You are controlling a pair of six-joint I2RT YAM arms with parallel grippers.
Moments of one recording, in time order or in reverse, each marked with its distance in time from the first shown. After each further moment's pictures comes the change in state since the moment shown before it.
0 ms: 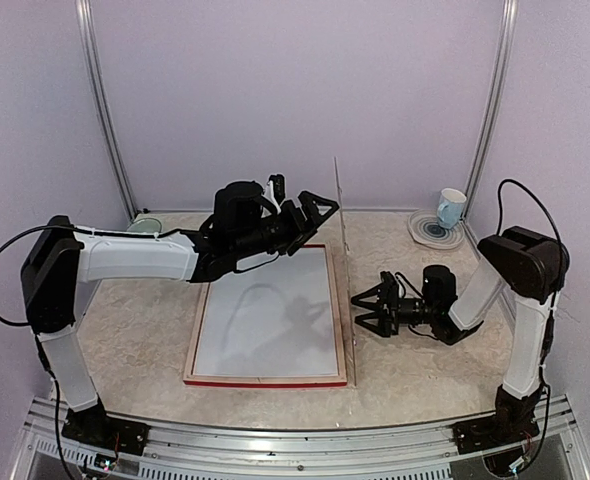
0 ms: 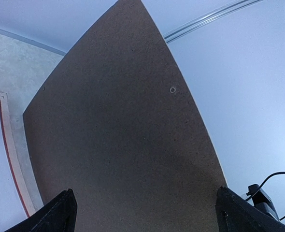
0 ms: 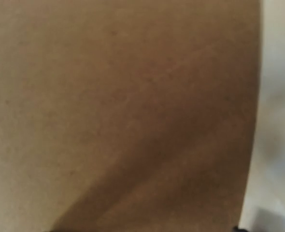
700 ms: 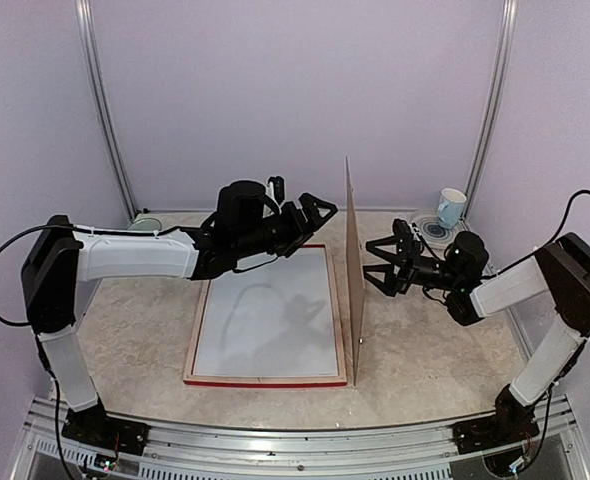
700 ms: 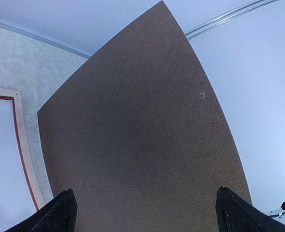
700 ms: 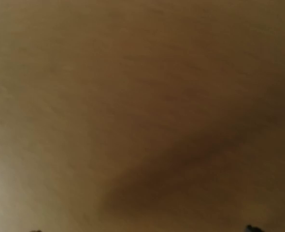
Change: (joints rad) left arm 0.000 0.003 0.026 -0.091 -0.042 0.014; right arm -0.008 -0.365 0.031 0.108 -0.055 0.229
